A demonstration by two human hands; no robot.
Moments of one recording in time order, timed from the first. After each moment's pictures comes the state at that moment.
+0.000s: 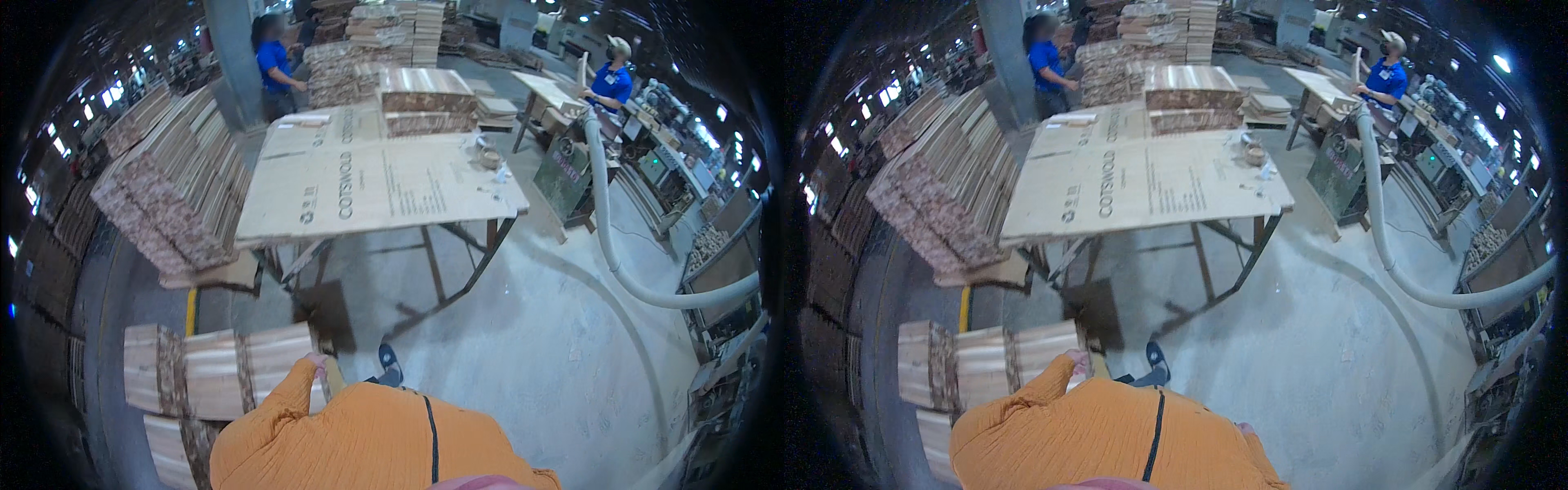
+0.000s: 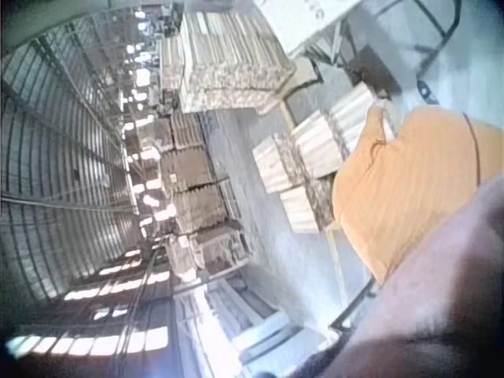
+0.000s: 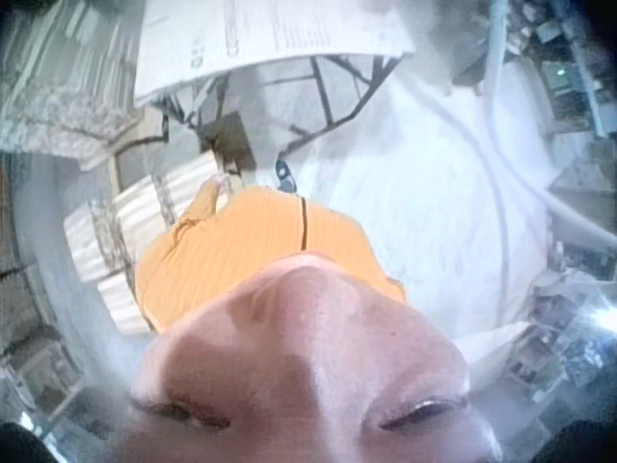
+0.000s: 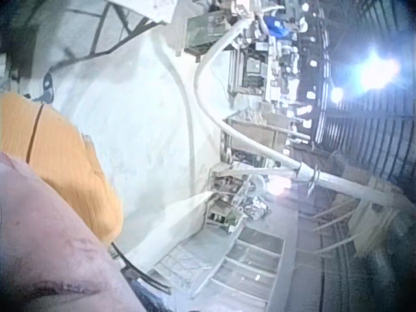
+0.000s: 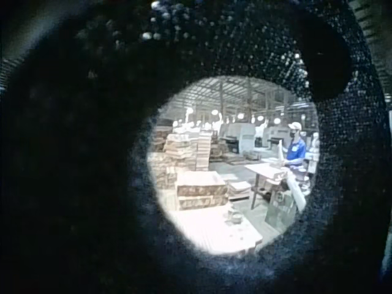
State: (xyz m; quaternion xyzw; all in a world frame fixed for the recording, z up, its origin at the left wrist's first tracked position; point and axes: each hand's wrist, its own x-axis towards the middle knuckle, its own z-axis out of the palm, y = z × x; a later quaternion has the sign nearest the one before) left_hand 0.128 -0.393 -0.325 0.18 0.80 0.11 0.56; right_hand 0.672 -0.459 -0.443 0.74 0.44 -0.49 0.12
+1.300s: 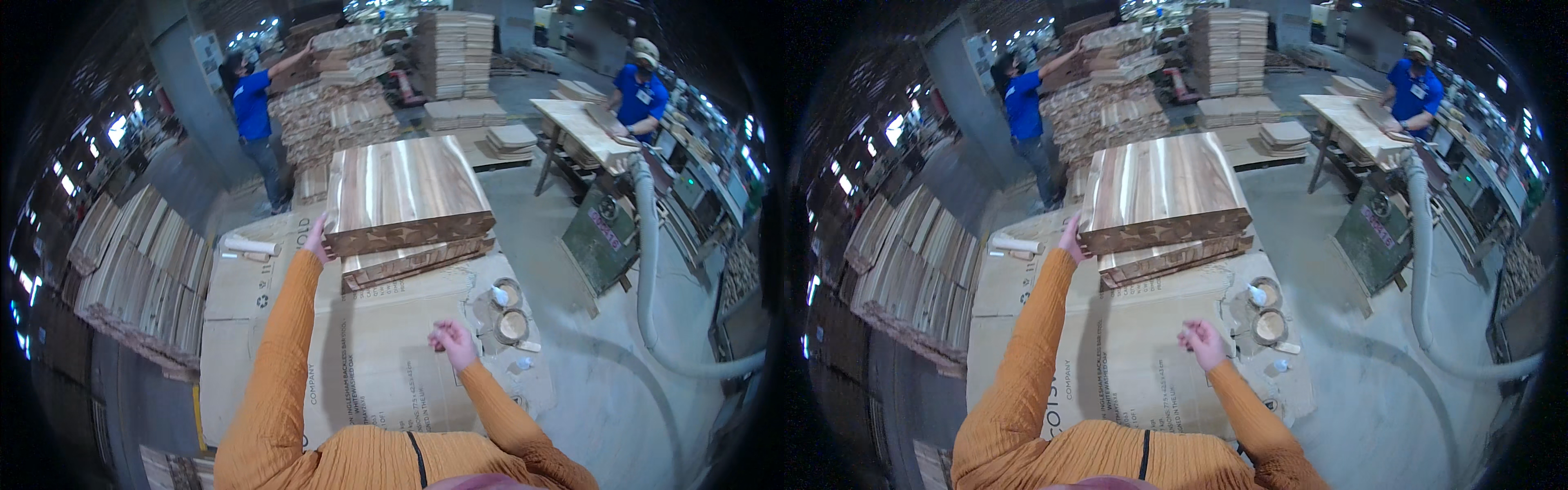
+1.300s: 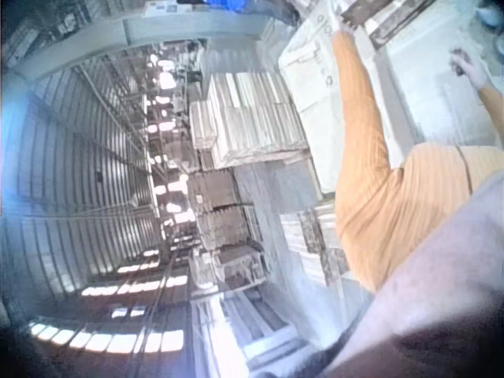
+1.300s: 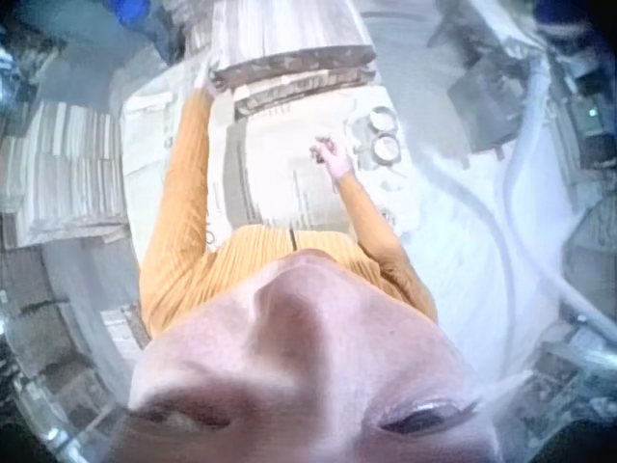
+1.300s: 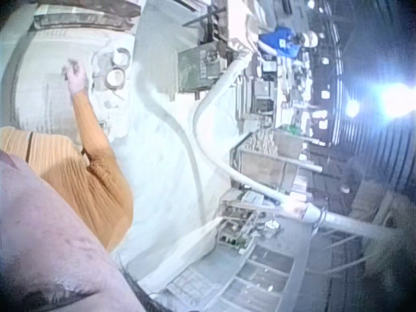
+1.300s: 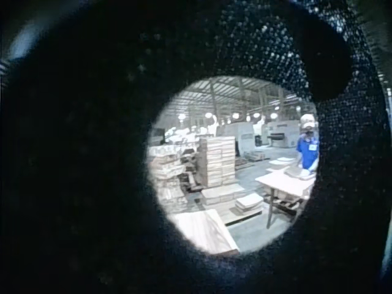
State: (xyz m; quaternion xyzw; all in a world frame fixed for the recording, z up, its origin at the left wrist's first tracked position) left_hand -0.011 0.482 -0.119 0.19 0.64 0.53 0.52; right_hand 0.365 0.356 -0.209 0.37 0.46 -0.70 -0.40
